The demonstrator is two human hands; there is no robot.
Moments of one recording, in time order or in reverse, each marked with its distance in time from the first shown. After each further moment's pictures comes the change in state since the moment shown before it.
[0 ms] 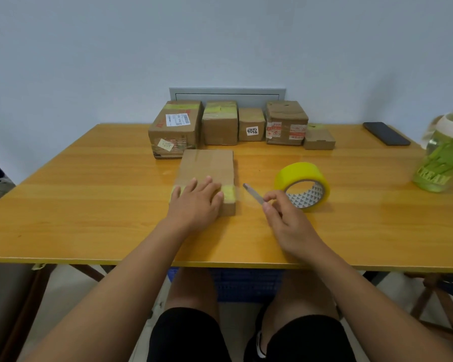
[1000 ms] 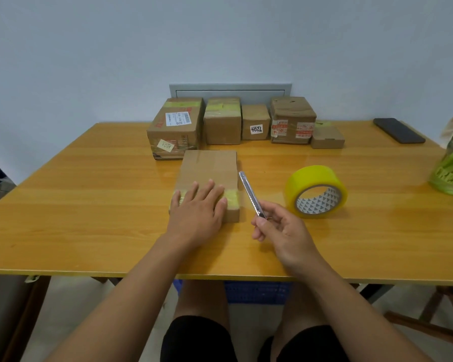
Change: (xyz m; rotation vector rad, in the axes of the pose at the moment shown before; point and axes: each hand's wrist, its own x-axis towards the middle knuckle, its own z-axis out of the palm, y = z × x) left_hand -0.003 -0.001 0.011 0.038 0.080 -0.008; right_hand 0.001 -0.008 0.025 0.516 0.024 0.168
